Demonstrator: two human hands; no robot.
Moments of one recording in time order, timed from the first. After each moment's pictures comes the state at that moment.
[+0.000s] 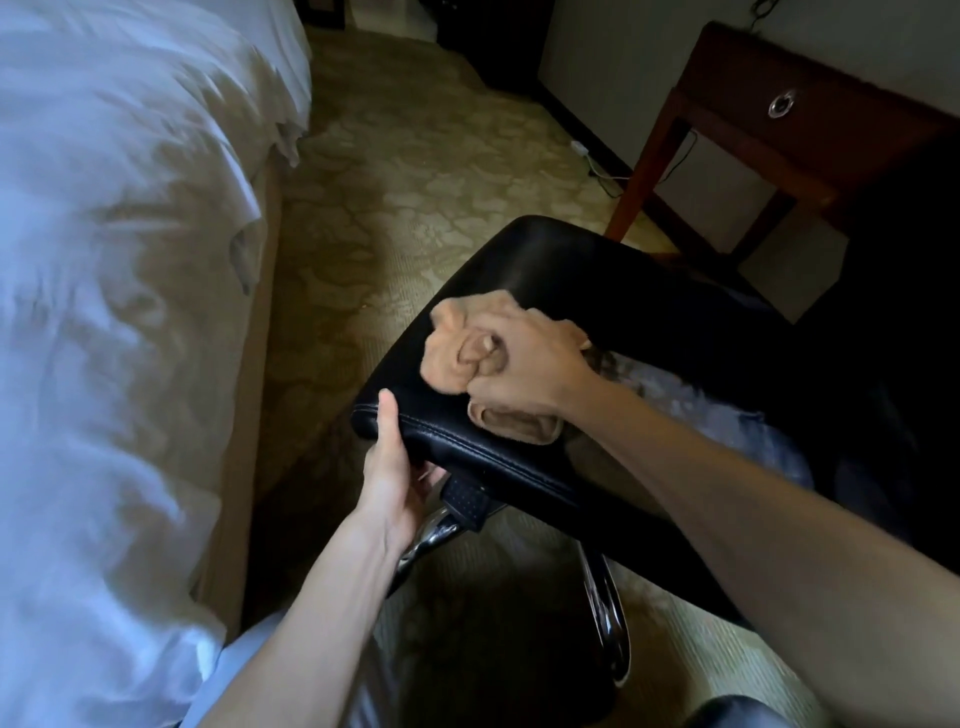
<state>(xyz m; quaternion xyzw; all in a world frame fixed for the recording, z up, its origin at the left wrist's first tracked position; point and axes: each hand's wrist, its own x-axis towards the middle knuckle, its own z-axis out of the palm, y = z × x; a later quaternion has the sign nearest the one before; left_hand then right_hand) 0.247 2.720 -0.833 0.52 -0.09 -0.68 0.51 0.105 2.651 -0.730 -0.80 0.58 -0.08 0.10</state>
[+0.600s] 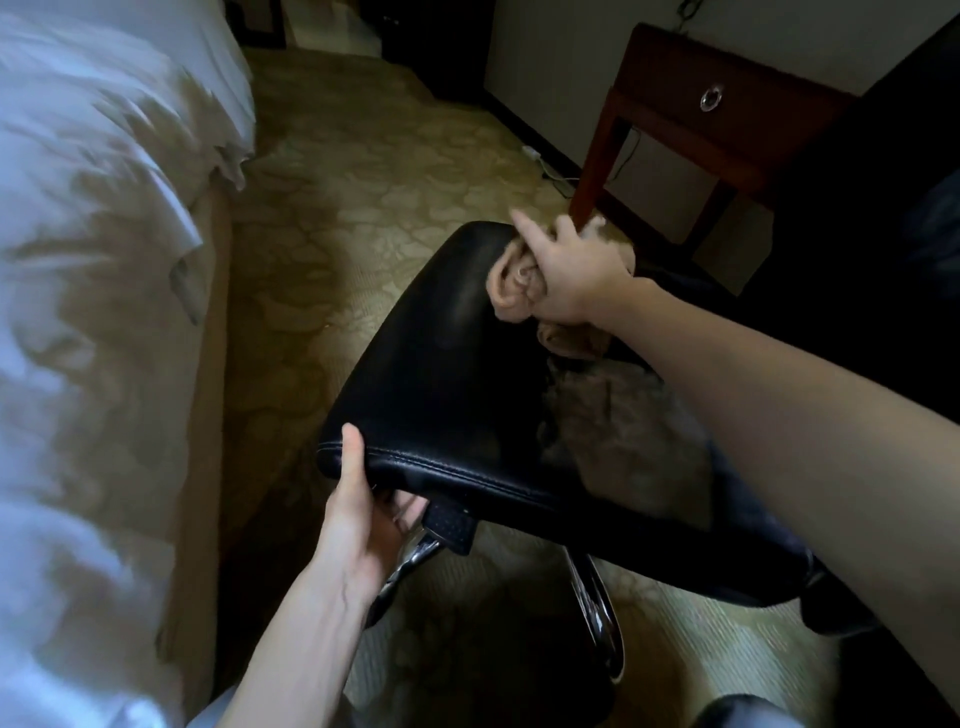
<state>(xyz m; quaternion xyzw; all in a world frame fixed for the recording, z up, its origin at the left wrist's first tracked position) 0.250 2.740 -0.837 0.46 -0.07 -0.72 0.51 0.023 2.585 -0.671 -0.71 0.70 0.06 -0.04</state>
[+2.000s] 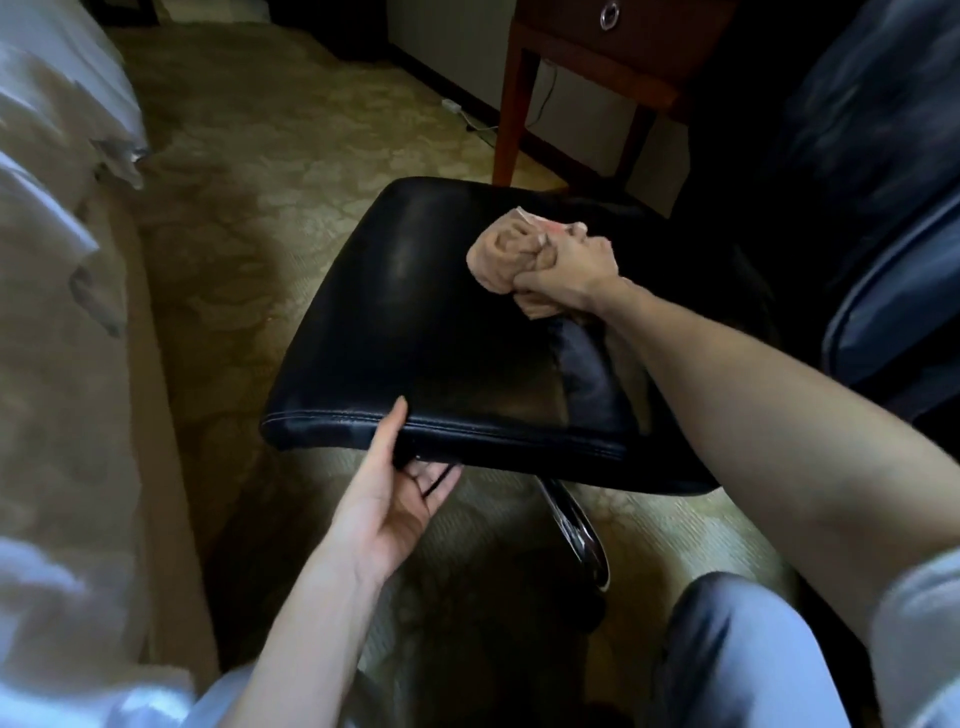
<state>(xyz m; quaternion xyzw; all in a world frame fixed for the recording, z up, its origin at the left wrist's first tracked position) 0.217 2.764 -0.826 0.41 -0.14 -0.82 0.37 -0.054 2.635 -0.728 -0.58 0.80 -0.10 0.09</state>
